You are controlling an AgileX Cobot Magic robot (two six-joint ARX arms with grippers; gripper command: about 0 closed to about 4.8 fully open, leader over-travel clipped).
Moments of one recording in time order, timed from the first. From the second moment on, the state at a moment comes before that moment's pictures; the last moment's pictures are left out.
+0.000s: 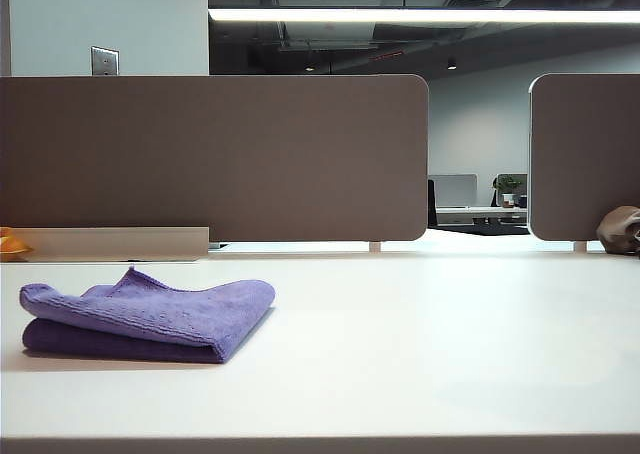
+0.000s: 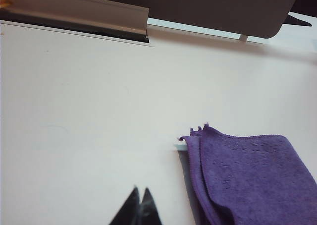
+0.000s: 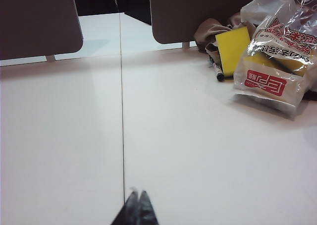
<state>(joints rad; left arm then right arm) 0.10 0.00 0.01 -0.15 0.27 -0.13 0.02 0.00 0.01 -0.07 0.15 0.08</state>
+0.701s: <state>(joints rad) 0.10 0.00 0.01 -0.15 0.27 -0.13 0.02 0.00 0.01 -0.10 -0.07 0.08</state>
